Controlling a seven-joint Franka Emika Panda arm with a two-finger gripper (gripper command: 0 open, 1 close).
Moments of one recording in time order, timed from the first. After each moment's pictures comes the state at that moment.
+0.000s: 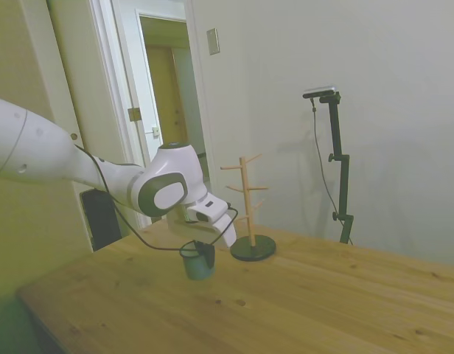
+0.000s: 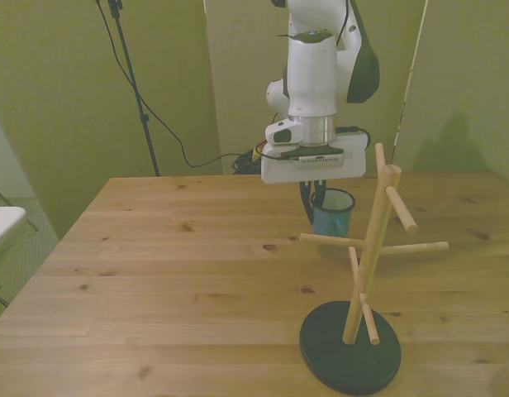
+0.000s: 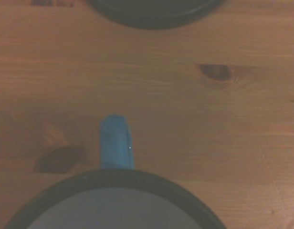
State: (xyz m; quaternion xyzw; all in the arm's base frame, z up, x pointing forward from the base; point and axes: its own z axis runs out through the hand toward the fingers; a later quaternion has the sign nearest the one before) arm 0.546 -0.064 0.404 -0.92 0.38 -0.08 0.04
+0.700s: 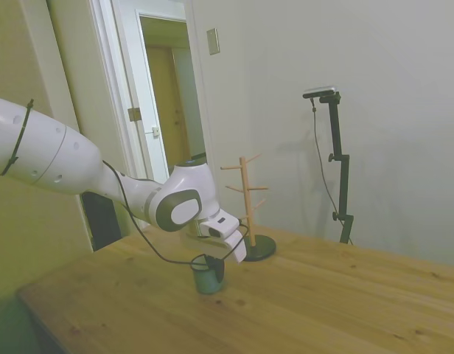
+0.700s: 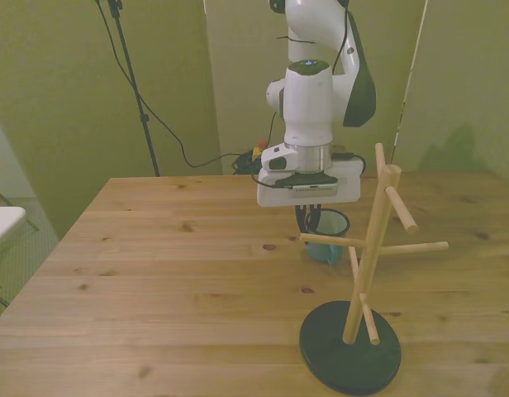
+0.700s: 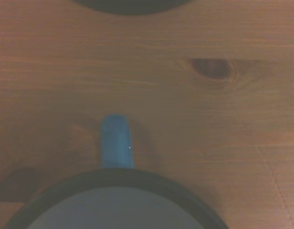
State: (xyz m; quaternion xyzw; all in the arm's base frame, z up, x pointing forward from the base) arm 0.564 -0.073 0.371 -0.92 0.39 -0.07 0.03
